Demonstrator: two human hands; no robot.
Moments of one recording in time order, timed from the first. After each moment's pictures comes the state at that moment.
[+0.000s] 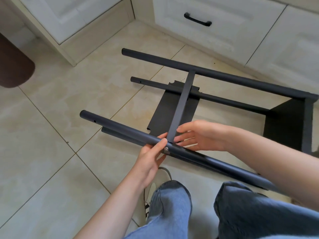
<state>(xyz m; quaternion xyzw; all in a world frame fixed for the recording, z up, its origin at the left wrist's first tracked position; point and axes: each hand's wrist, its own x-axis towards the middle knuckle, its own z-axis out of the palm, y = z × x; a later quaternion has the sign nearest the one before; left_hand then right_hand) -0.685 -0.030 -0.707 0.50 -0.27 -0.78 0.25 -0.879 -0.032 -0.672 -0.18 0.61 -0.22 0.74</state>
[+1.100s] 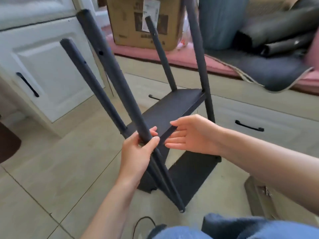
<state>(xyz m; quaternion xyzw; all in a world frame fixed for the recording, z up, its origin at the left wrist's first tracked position) -0.737 -0.052 -0.505 0.41 -0.60 -0.57 0.37 -0.908 0.007 -0.452 -0.13 0.51 -0.51 0.68</state>
